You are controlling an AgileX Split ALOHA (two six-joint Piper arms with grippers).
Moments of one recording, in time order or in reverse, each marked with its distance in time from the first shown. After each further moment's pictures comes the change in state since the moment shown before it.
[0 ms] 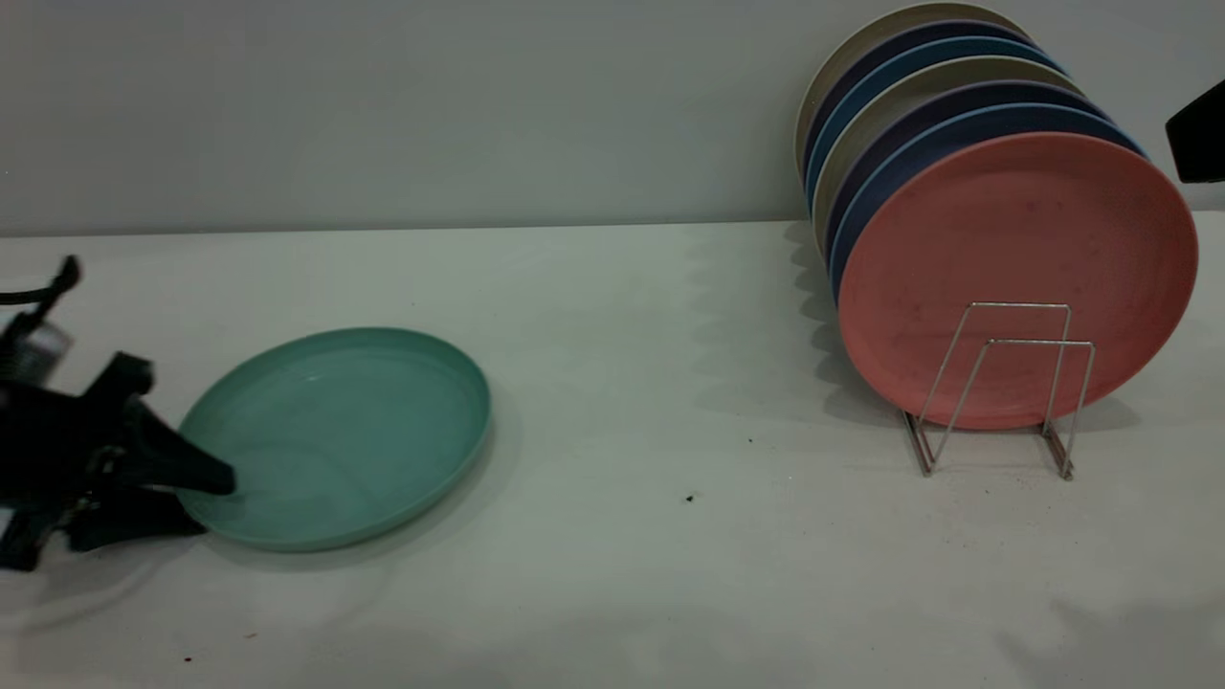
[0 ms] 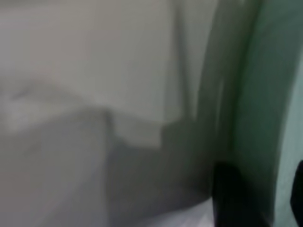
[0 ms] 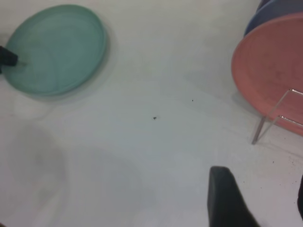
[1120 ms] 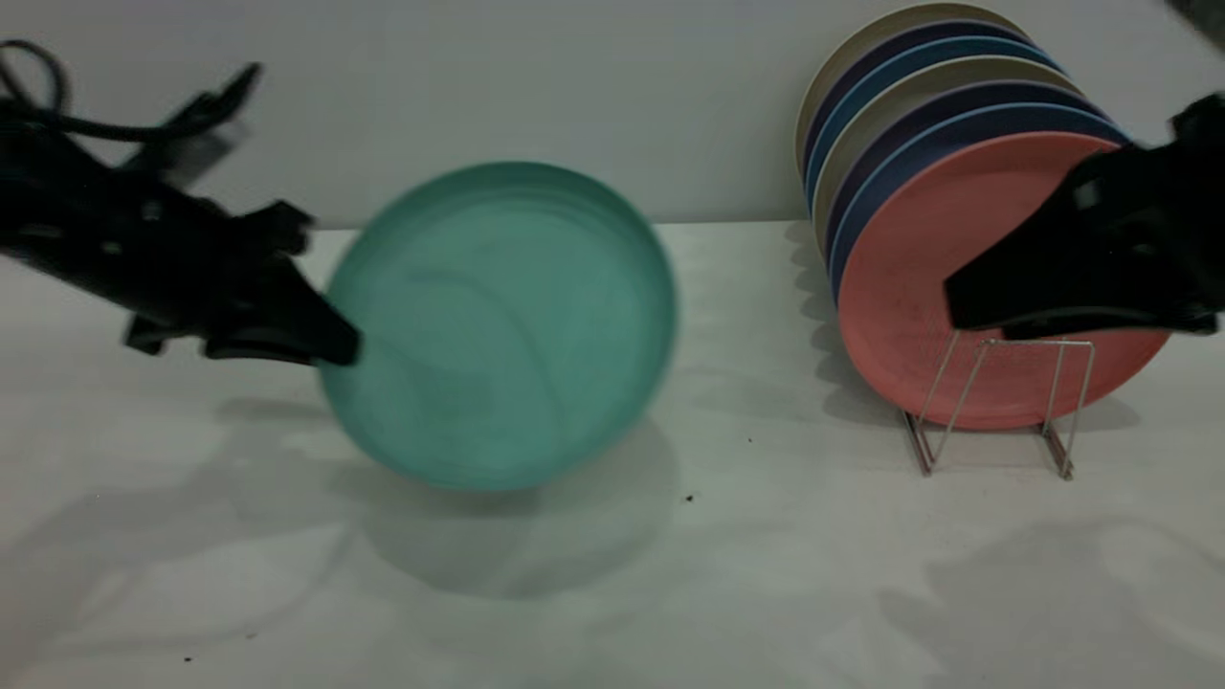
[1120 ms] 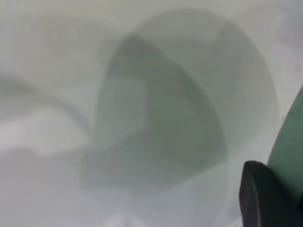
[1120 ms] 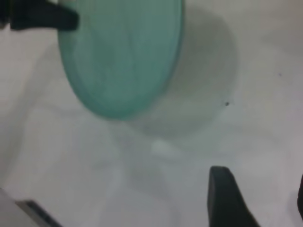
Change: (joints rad) left arm -0.345 -0.271 -0.087 0.247 -0.106 -0.140; right arm 0.000 0.523 -0.010 0.712 0.123 -0.638
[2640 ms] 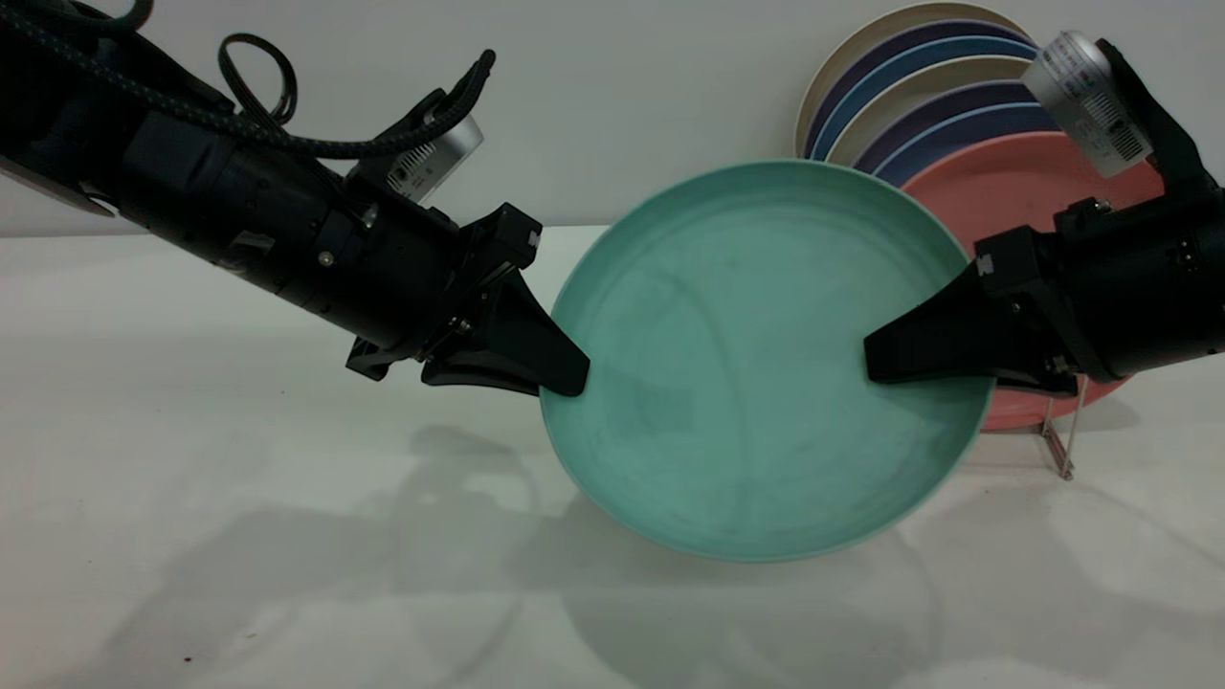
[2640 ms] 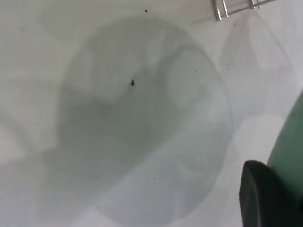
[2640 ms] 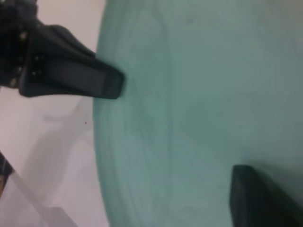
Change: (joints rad) left arm -0.268 0.000 0.000 -0.137 0.084 0.009; right arm 0.000 0.268 -0.069 0.160 0.162 -0.165
